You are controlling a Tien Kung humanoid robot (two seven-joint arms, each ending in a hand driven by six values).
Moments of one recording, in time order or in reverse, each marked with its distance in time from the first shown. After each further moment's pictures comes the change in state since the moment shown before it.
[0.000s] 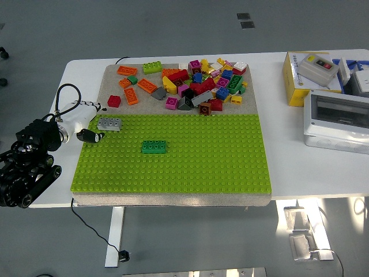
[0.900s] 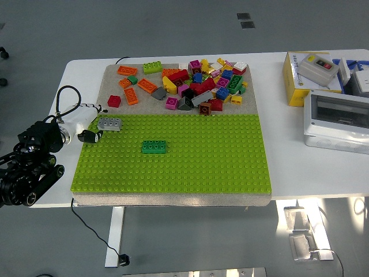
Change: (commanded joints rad) left arm -0.017 -0.036 0.016 0.058 -0.066 0.010 -0.019; right arm 0.005 -0.001 0.007 0.000 -0.007 0.002 -0.002
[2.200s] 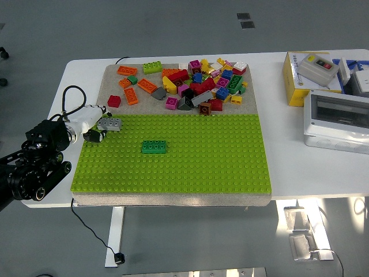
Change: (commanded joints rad) left arm -0.039 -0.048 0.046 0.079 -0.064 -0.004 -0.008; right arm 0.006 -0.001 0.001 0.000 -0.001 -0.001 0.002
